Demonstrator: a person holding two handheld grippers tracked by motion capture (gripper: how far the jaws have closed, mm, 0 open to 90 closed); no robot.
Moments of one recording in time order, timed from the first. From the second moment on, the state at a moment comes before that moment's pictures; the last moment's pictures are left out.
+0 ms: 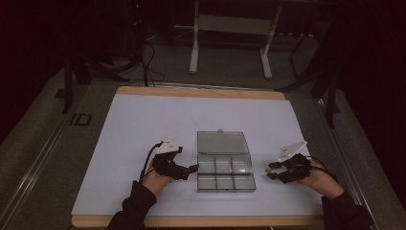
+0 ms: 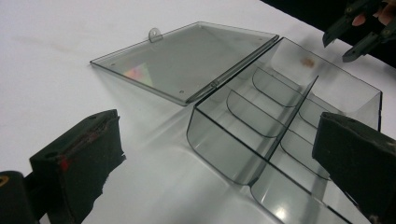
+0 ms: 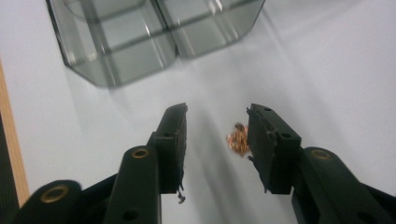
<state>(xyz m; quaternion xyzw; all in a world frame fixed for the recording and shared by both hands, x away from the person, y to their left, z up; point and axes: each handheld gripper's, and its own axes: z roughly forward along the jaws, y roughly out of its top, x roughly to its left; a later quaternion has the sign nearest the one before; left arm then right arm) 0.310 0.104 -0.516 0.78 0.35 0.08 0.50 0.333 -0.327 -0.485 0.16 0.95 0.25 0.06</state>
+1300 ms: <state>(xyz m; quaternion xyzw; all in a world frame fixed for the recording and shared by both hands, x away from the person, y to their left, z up) 0.295 0.116 -0.528 0.78 0.36 0.09 0.50 0.361 -0.290 -0.497 0.13 0.99 0.06 0.03</state>
